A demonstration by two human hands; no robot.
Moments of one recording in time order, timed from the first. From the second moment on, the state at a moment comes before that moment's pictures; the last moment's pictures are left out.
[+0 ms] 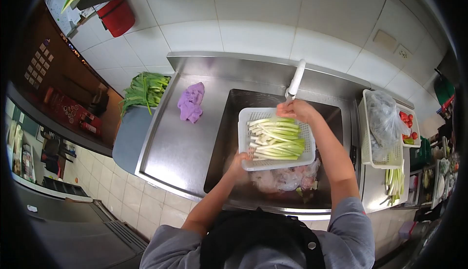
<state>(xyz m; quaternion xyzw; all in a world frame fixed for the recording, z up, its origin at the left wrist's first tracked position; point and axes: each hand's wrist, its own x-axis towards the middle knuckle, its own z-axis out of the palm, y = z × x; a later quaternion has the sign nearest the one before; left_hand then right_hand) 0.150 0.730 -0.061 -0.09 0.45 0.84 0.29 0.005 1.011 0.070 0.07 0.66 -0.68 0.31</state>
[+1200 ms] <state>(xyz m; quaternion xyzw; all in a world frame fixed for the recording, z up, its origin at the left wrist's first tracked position) 0.151 0.654 -0.042 -0.18 0.44 0.85 0.24 -0.106 0.904 -0.057 0.20 0.93 -0.26 -0.15</state>
